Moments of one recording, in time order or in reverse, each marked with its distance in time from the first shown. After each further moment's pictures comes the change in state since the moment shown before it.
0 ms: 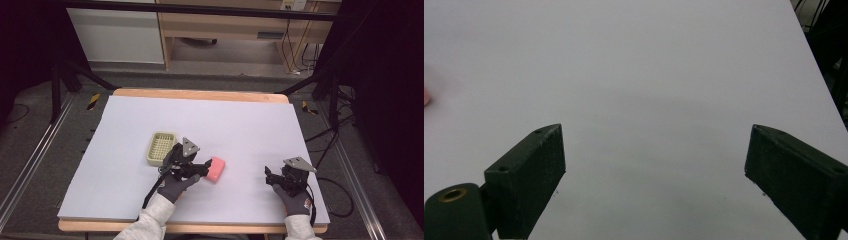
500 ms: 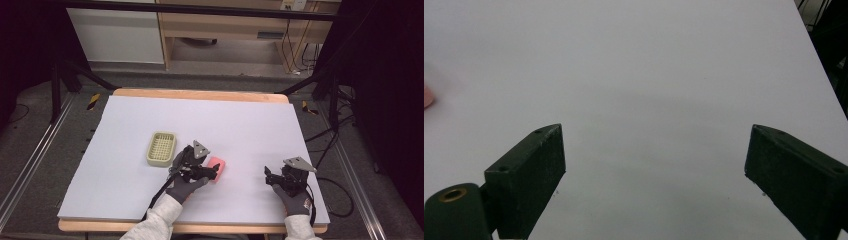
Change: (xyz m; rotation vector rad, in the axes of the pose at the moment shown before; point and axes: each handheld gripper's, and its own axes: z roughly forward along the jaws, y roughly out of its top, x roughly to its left) left arm -0.018 -0.001 0.024 0.047 -0.032 0.021; right arm 0.000 0.000 0.000 0.000 0.007 0.002
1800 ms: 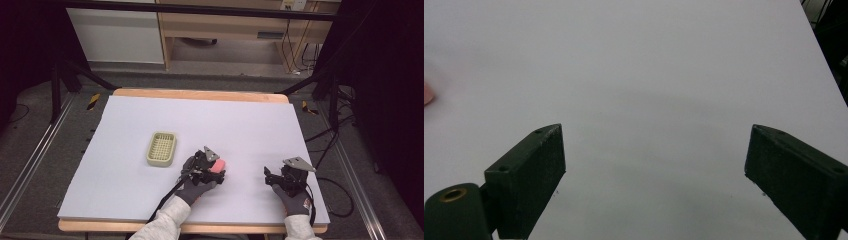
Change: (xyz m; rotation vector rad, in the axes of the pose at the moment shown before) left arm -0.013 -0.013 0.037 0.110 -0.008 0.003; right arm 0.000 0.000 0.001 0.009 0.006 0.003
